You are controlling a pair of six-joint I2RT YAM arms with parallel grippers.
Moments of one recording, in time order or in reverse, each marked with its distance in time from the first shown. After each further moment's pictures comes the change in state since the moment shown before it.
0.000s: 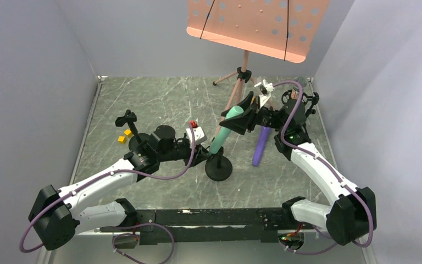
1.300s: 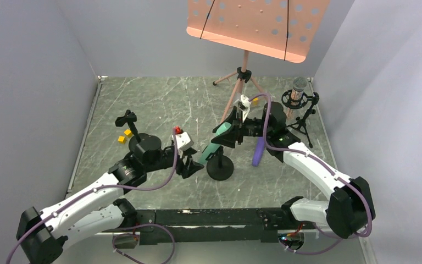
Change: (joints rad) left arm 0.003 -0.200 -0.098 -0.051 -0.045 -0.086; right arm 0.116 0.062 -0.023 -0.262 0.014 -0.327
